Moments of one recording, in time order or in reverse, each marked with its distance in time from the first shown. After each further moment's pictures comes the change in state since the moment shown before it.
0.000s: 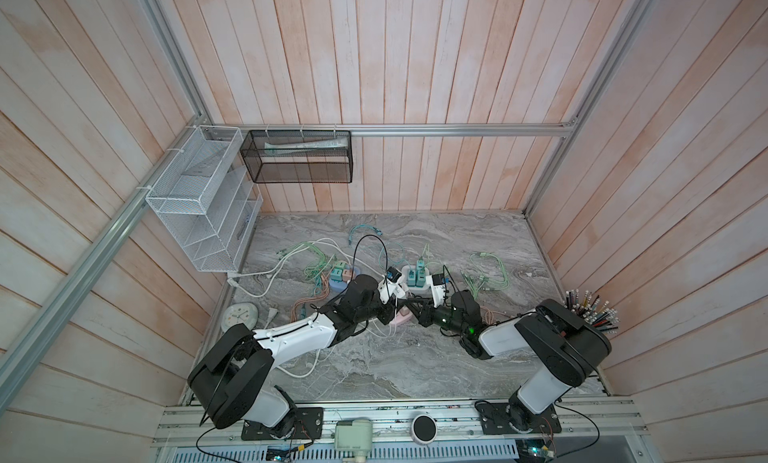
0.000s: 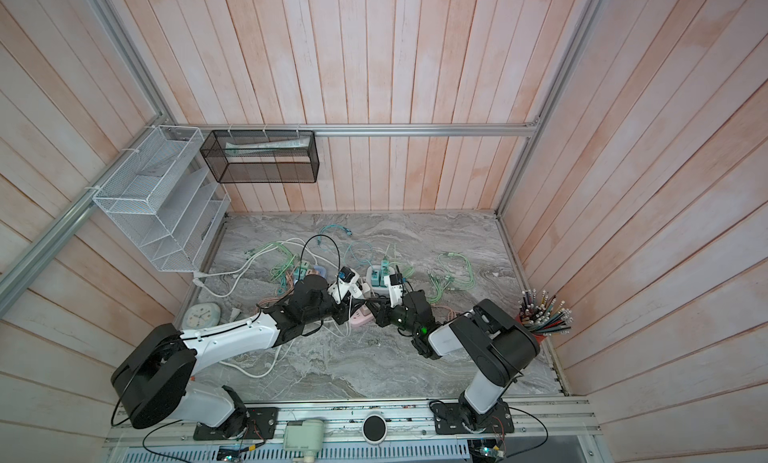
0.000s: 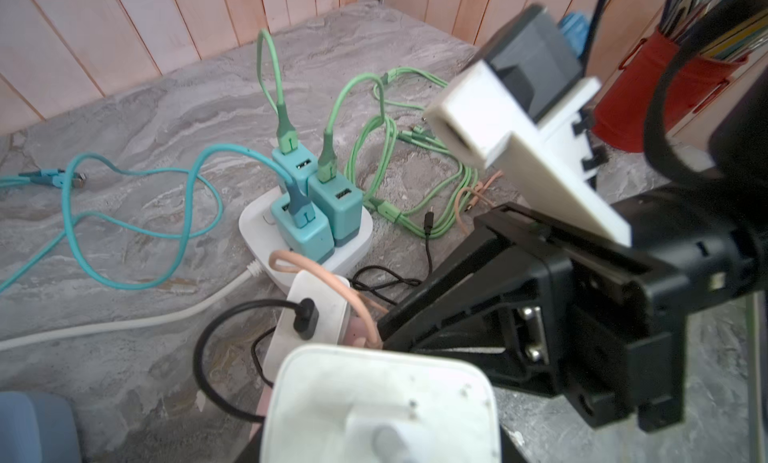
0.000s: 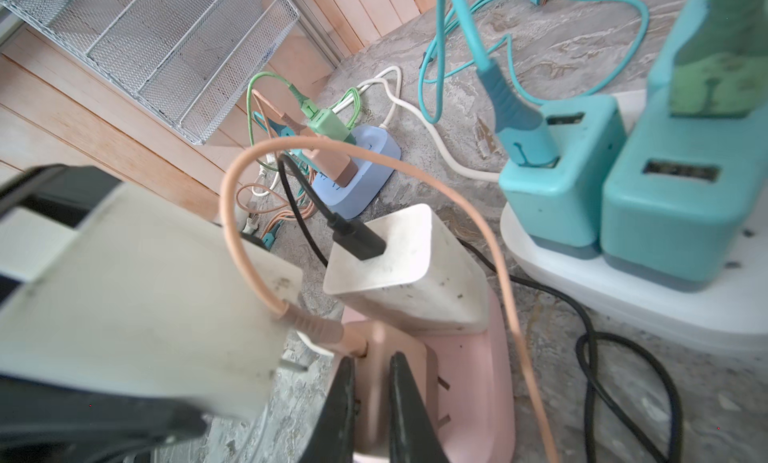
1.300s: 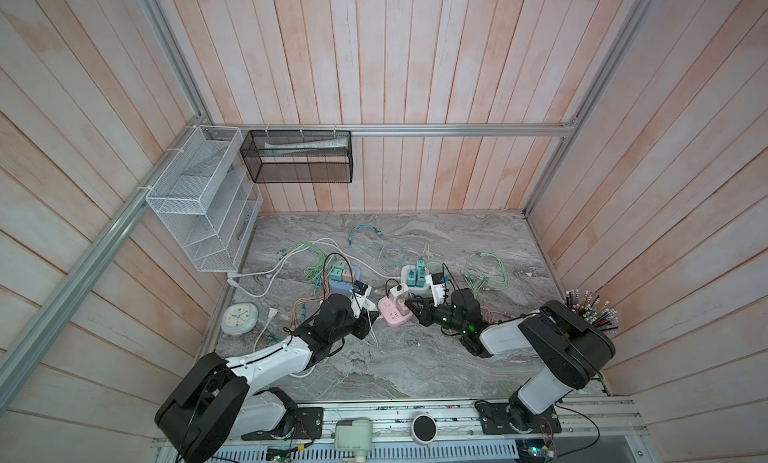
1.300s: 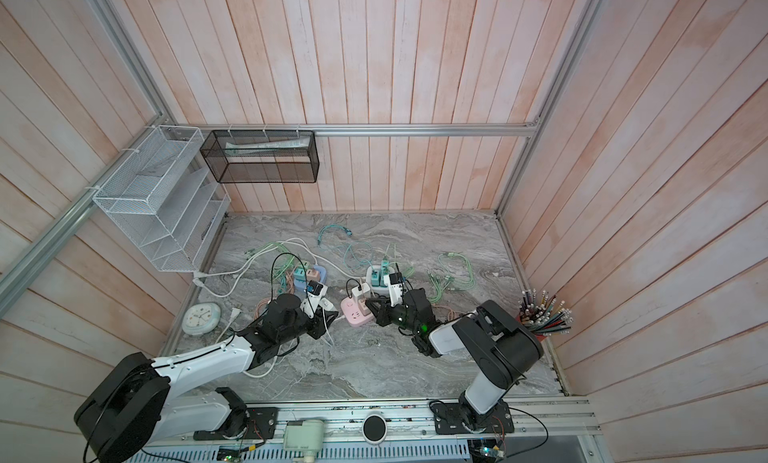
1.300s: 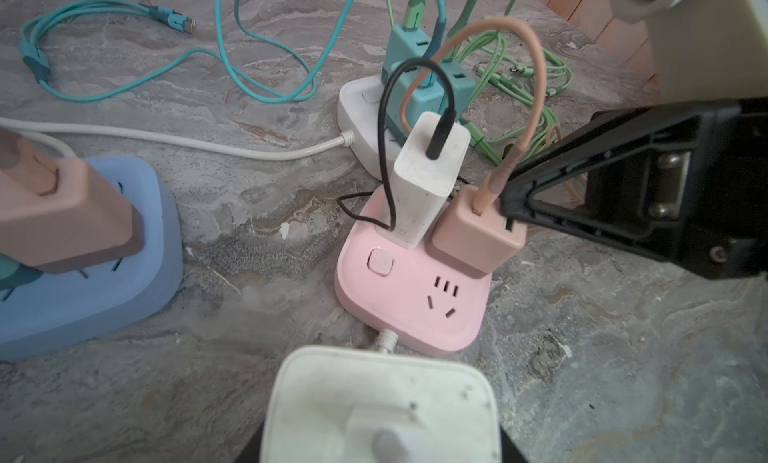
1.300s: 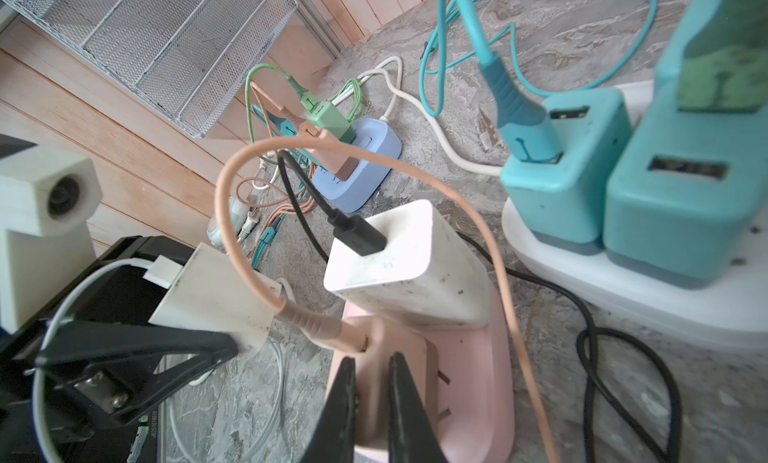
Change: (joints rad) left arm 0.112 -0.211 -0.303 0.006 -0.053 -0.159; right arm -0.011 -0.021 0.016 -0.060 -0.025 -0.007
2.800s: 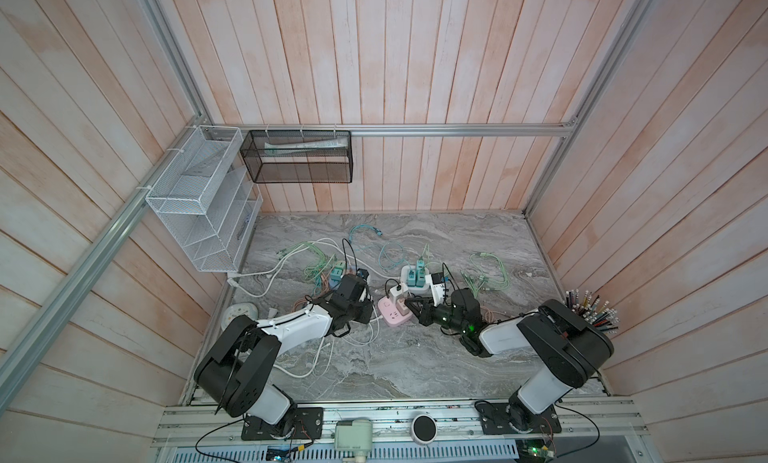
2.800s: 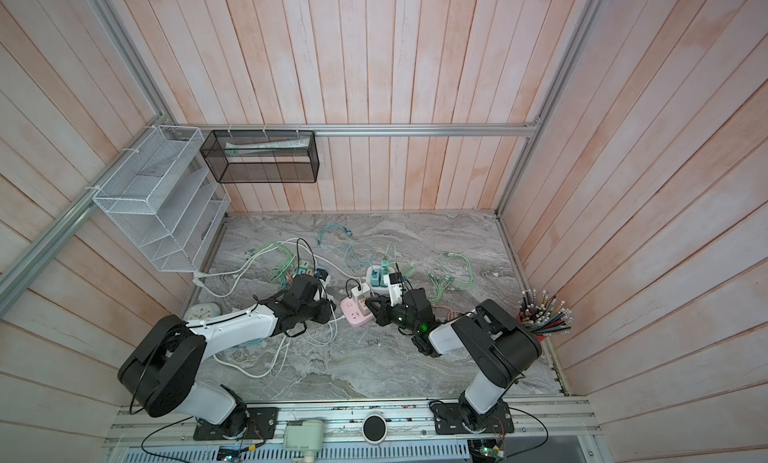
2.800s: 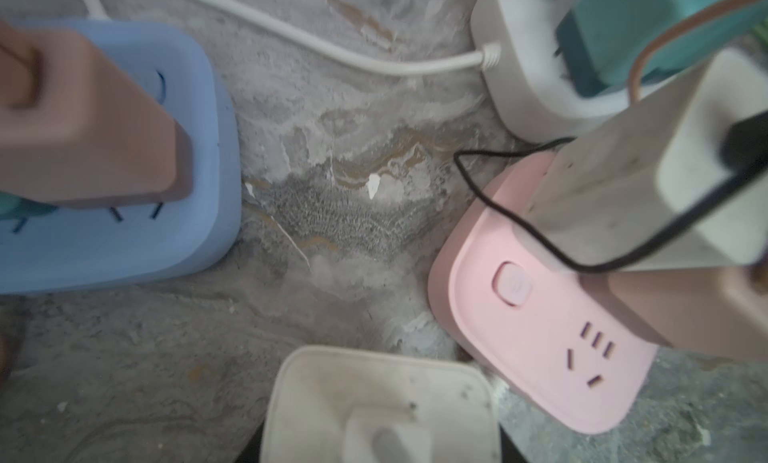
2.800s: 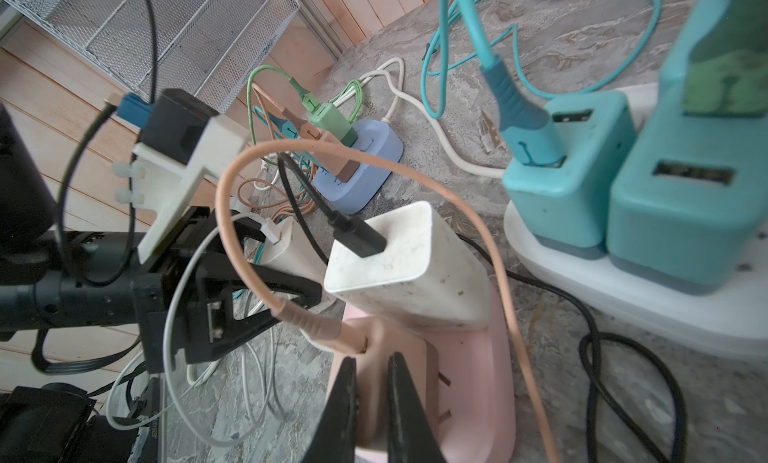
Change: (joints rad) left arm 0.037 0.305 0.342 -0.413 -0.123 -0.106; right arm -0.002 0.010 0.003 0.012 -0.005 0.000
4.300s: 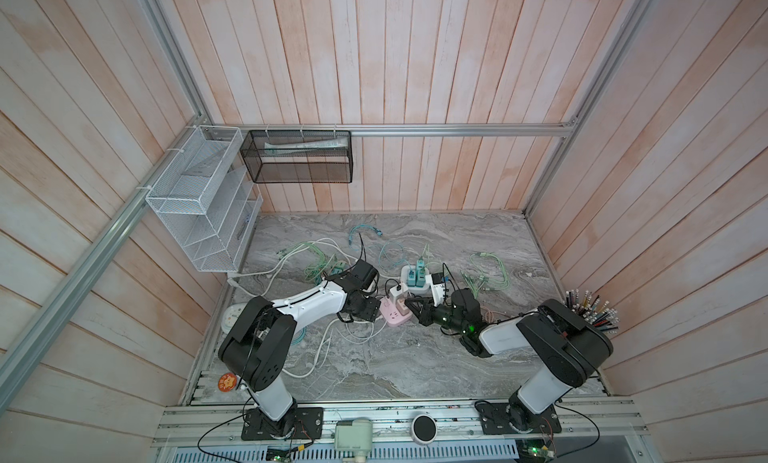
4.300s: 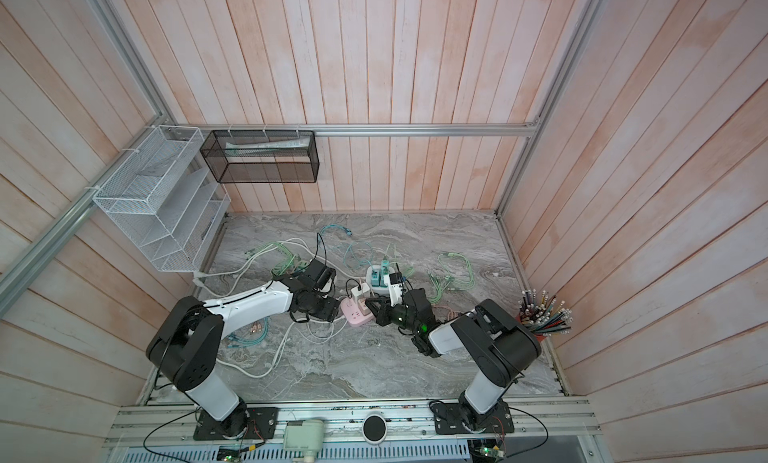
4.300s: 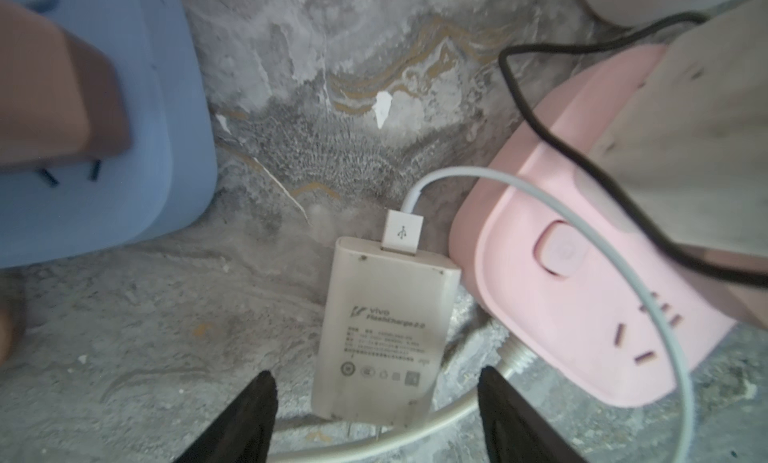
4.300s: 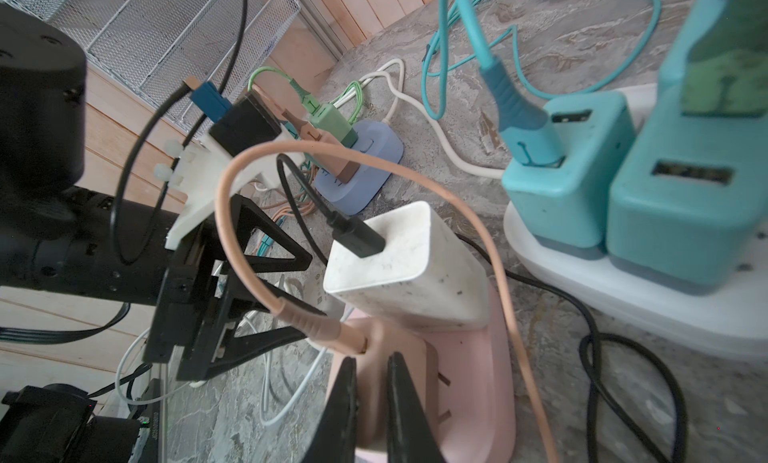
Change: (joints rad) left arm -0.001 0.116 0.269 -0.405 -0.003 0.045; right arm 0.000 0.001 -0.006 0.013 0.000 0.003
